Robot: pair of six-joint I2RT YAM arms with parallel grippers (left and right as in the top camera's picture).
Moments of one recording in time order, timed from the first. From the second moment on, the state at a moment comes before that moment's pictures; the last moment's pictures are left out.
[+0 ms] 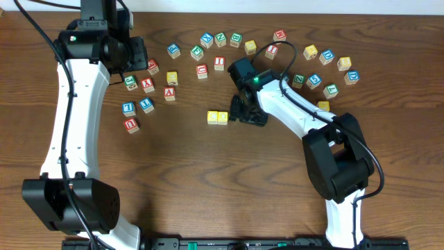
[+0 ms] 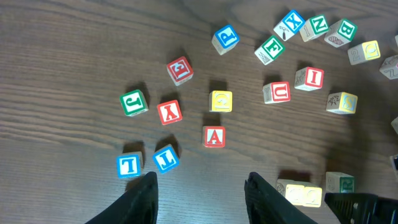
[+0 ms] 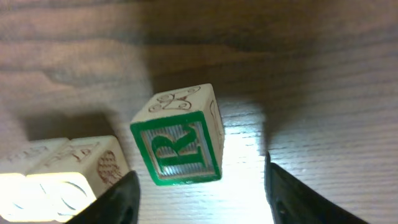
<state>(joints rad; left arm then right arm) 0.00 1.77 1.80 -1.07 0.09 -0.14 0.53 2.13 1.56 -0.86 -0.07 0.68</state>
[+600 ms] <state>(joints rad) 0.00 1.77 1.80 -1.07 0.09 -0.14 0.50 2.09 1.61 -0.78 -0.07 -0.39</state>
